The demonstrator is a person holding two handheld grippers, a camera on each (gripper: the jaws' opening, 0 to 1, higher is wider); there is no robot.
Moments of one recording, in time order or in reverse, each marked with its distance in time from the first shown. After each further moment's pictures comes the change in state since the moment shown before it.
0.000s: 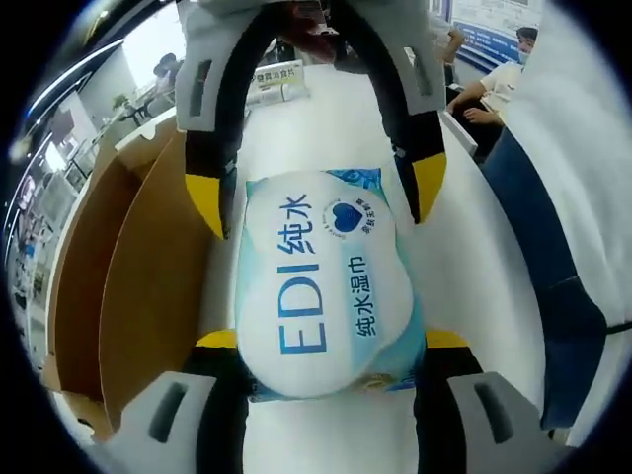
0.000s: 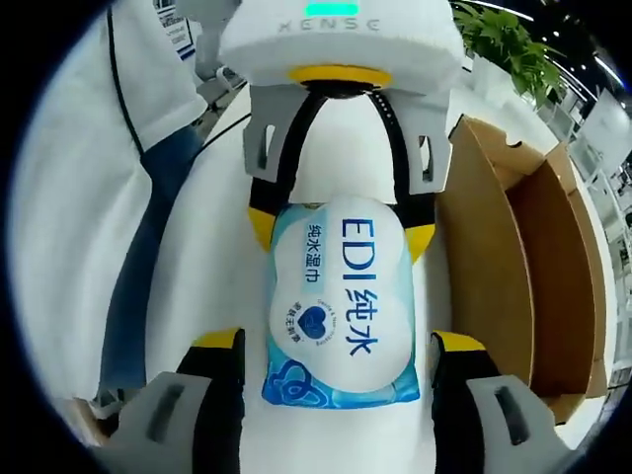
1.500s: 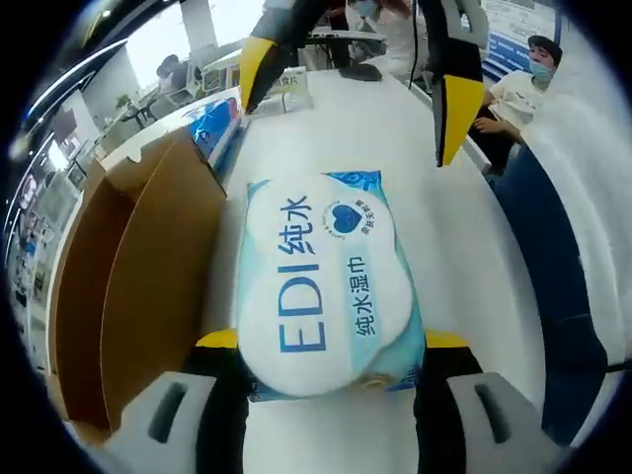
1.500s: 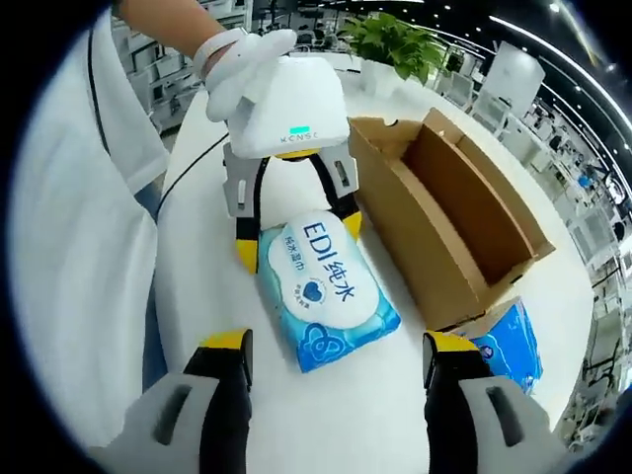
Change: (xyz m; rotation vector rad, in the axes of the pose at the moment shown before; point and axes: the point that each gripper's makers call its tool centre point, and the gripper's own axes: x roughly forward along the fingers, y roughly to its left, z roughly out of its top) left arm 0.021 0.001 0.040 -0.008 -0.010 0.008; right arm -0.082 0.012 -0.050 0.358 -0.091 -0.299
